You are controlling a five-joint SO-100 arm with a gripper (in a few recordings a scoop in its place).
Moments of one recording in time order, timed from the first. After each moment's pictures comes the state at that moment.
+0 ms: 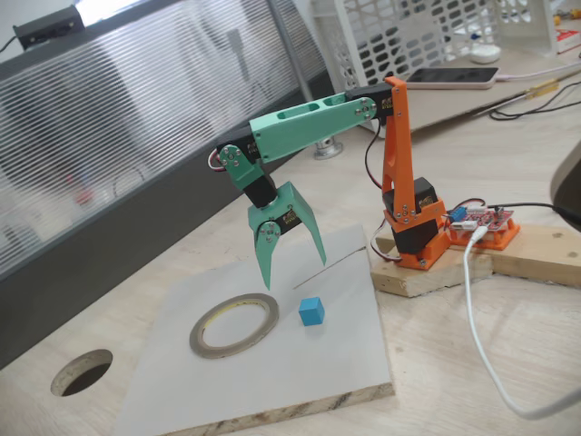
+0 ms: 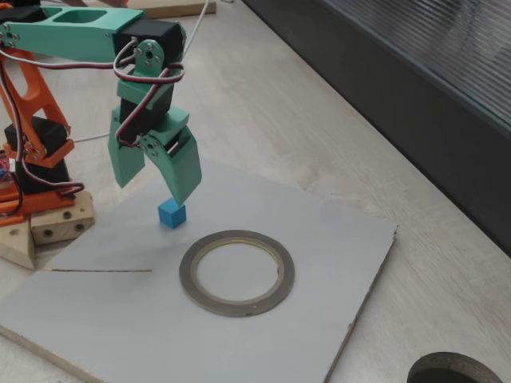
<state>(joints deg) -13.6 98.1 98.5 108.3 100.8</state>
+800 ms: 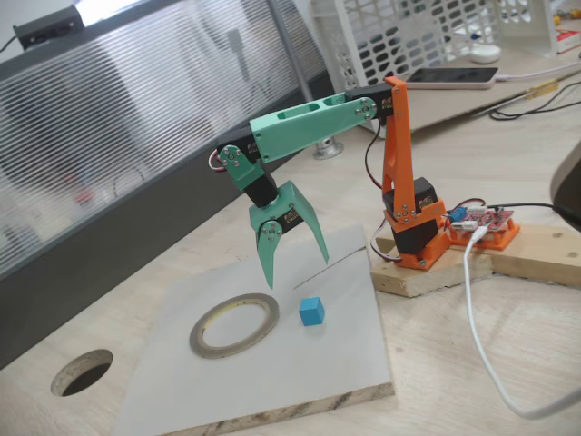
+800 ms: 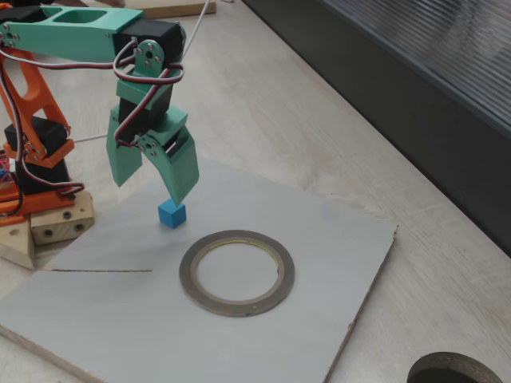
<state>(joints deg) -13.6 98.1 98.6 109.3 100.4</state>
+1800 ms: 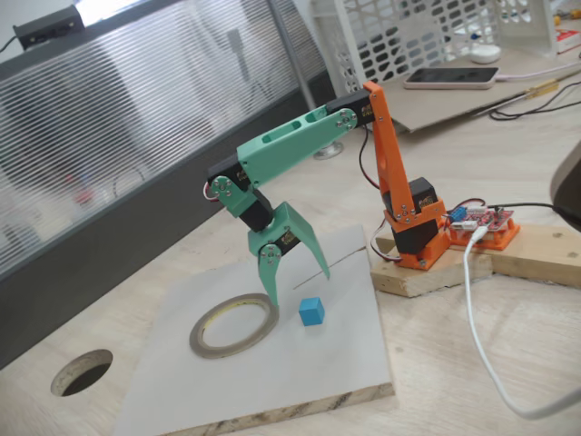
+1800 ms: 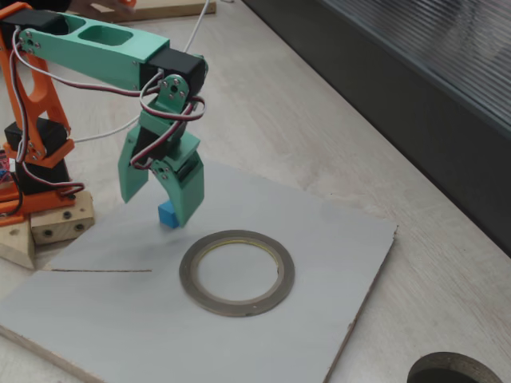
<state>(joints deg) -13.6 88.1 98.2 105.1 100.6</state>
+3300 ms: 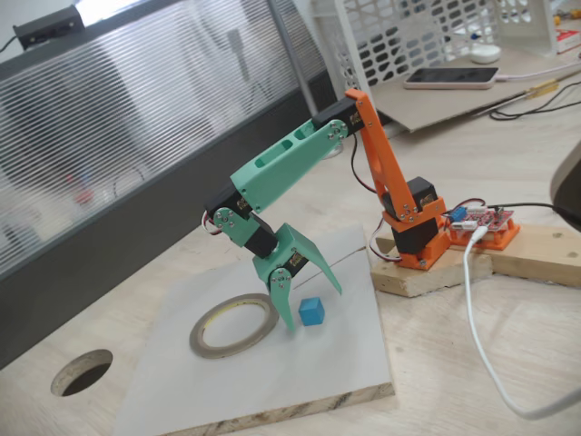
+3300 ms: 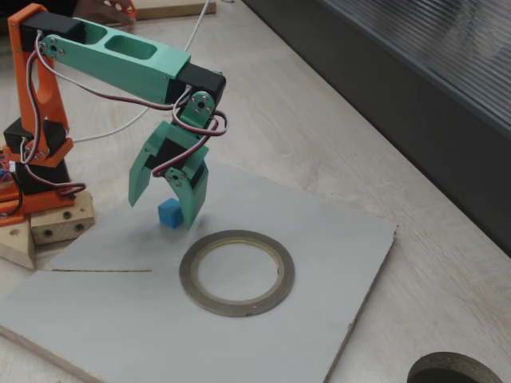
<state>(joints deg) -20.7 80.2 98.2 104.6 100.6</state>
